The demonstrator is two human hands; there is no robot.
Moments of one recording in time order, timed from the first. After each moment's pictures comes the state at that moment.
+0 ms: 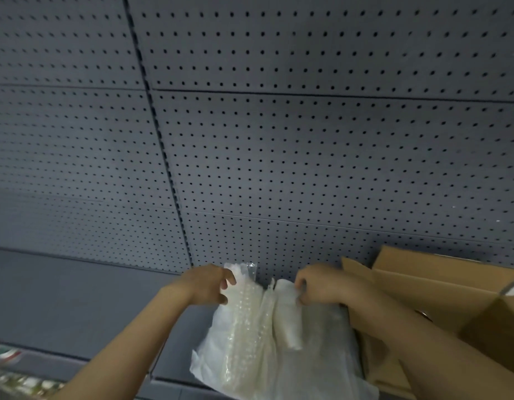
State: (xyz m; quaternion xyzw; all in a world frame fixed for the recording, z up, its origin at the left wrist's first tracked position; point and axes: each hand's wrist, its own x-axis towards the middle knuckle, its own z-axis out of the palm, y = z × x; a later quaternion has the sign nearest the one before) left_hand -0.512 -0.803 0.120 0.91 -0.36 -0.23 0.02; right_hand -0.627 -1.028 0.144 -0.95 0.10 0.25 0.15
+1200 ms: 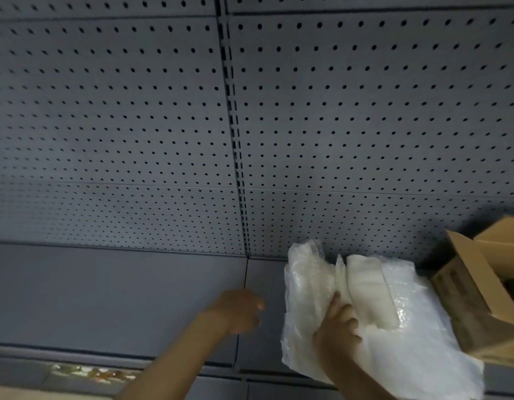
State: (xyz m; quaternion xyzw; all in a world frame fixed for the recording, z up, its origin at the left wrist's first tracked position) left_hand -0.434 -0.688 0.033 0.85 -0.38 -0.37 -0.01; right_hand -0.564 -0.830 -0.066 -0.86 0.47 0.19 0.09
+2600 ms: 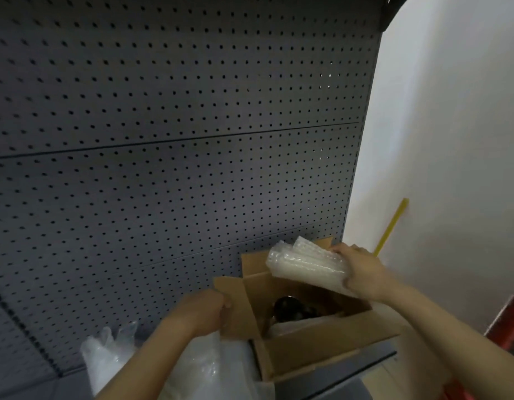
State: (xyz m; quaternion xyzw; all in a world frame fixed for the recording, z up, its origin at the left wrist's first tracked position) left_hand -0.622 -1.010 0.130 0.81 -0.57 -0.13 -0.05; right_hand -0.878 -1.216 0.185 -0.92 0.38 -0.06 0.11
